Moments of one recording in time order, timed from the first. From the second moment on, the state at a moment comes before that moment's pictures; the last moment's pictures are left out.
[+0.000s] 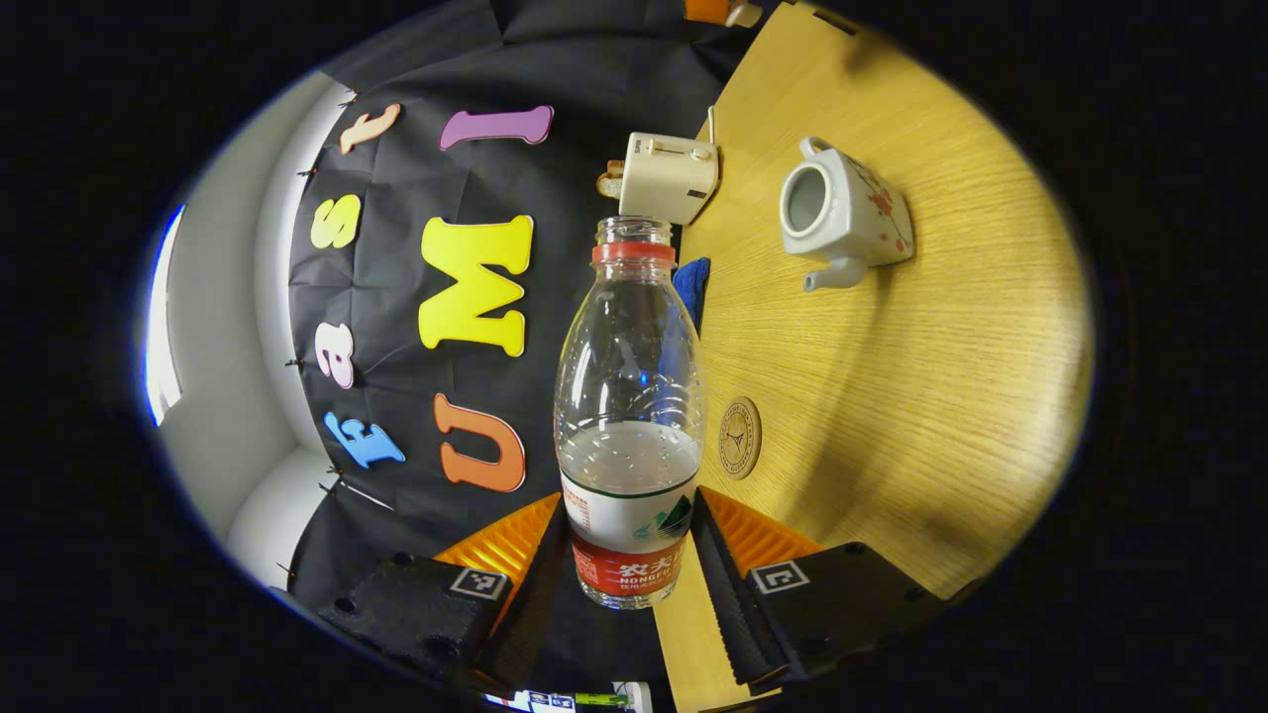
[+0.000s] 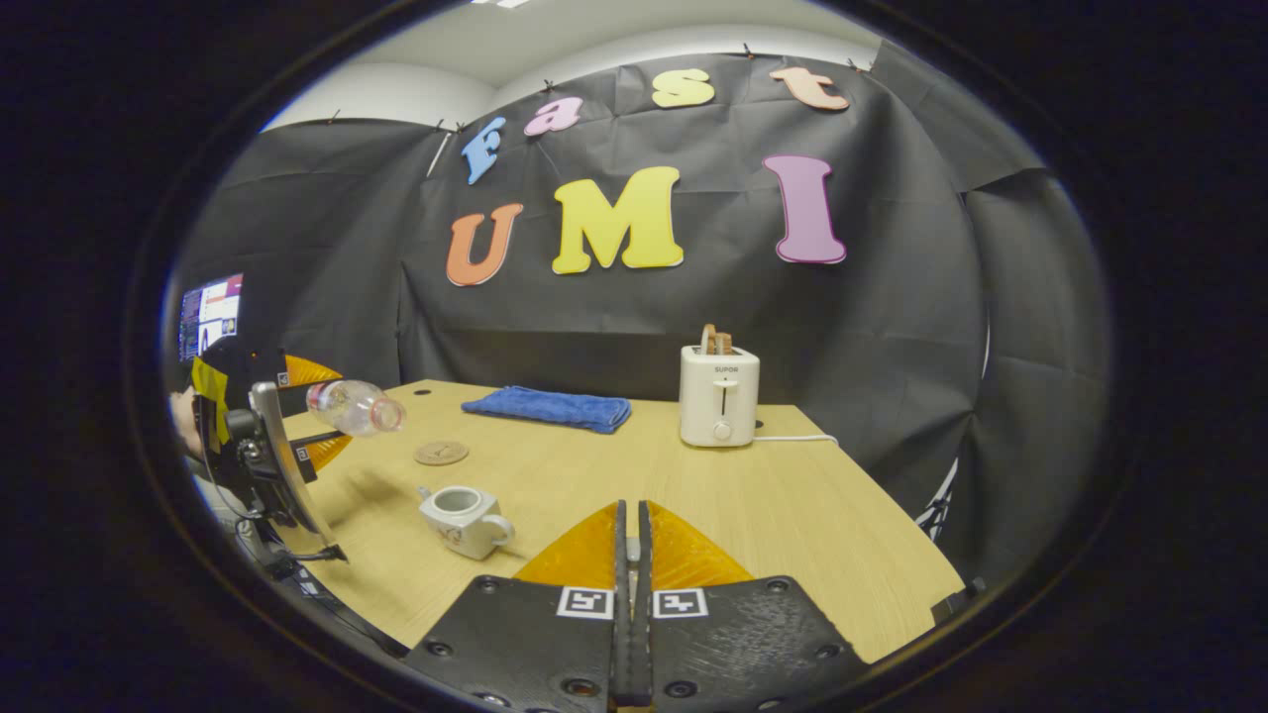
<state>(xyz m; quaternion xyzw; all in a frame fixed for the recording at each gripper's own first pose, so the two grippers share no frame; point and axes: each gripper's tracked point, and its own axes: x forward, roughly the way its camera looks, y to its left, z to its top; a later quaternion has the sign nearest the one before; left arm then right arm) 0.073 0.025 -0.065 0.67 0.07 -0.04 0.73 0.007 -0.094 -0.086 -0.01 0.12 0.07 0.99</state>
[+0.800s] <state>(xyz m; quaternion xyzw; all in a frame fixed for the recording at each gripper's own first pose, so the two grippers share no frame) 0.089 -0.002 -0.071 0.78 0.06 -0.07 0.62 0.002 -0.106 -0.099 0.00 0.12 0.07 0.99</state>
